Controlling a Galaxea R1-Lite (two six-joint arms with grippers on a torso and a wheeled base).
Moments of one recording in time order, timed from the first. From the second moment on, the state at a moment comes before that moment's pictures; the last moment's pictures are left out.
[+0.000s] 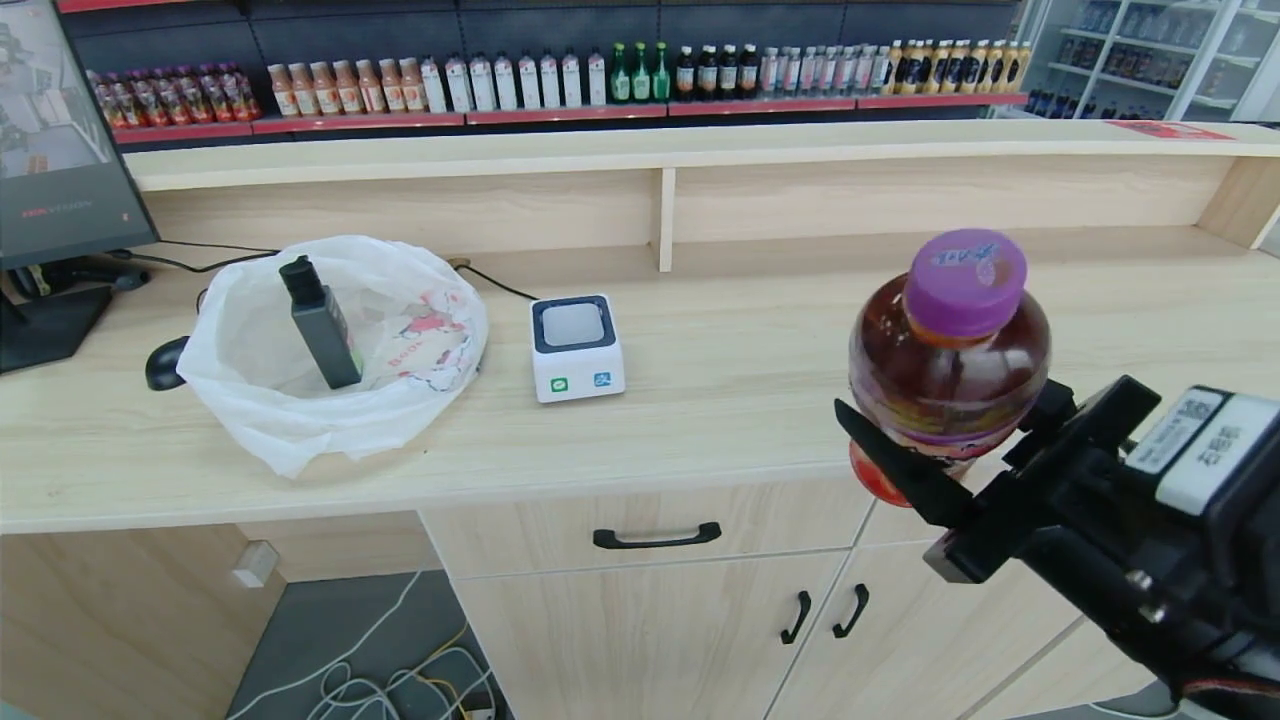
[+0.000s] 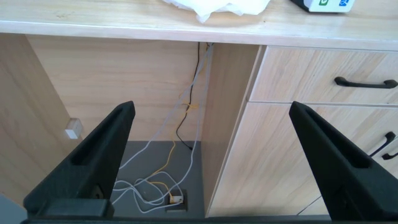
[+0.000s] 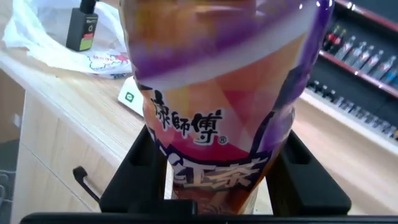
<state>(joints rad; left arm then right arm) 0.00 0.00 0.00 0.00 0.01 -0.01 0.77 1.51 -0.31 -1.54 -0.07 -0.71</state>
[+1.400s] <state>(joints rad) 0.00 0.00 0.00 0.00 0.01 -0.01 1.42 1.60 -0.45 -1.50 -0.42 -1.46</state>
